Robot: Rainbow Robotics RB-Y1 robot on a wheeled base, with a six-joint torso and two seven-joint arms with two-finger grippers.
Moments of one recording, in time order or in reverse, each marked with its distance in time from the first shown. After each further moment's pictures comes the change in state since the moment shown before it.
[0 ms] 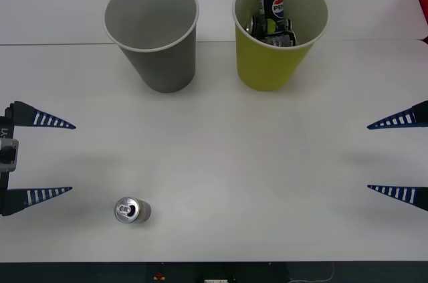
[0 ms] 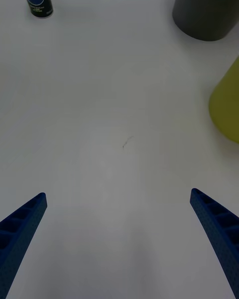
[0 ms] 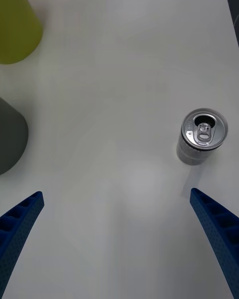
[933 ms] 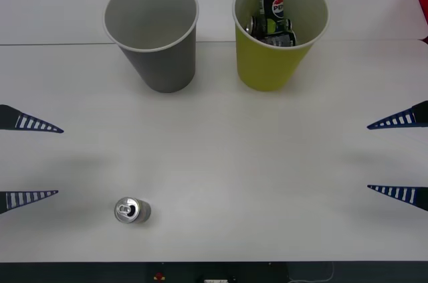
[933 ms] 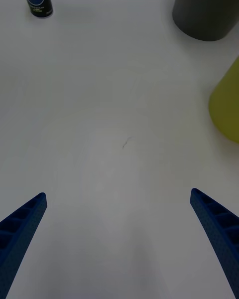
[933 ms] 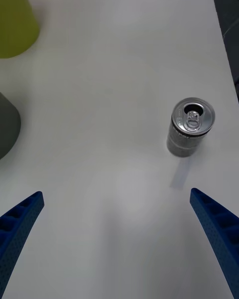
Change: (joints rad) right arm 0.000 0.000 0.000 0.000 0.000 0.000 0.000; left arm -0.042 -0.014 0.008 0.164 0.086 -0.115 -0.099
